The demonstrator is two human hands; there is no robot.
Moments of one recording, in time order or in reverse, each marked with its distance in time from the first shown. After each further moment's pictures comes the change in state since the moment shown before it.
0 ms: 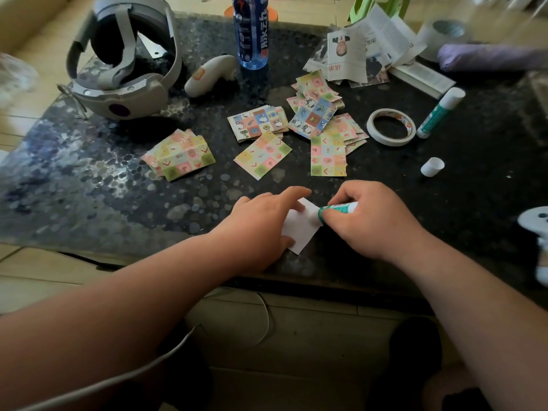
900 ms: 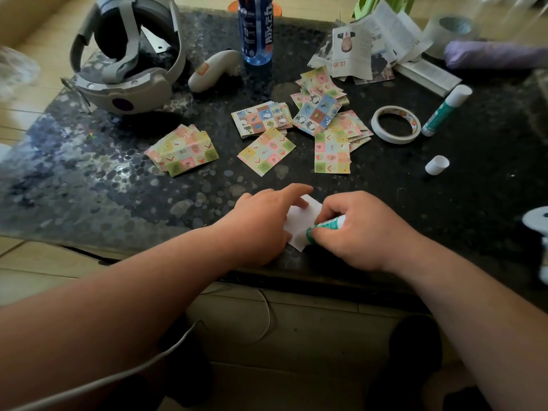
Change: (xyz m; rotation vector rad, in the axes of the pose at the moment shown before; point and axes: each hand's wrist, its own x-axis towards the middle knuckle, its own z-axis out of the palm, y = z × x) left_hand 0.003 -0.005 0.000 -0.037 -0.012 -0.015; right_hand -0.011 -0.009 0.008 -0.047 -0.166 -0.091
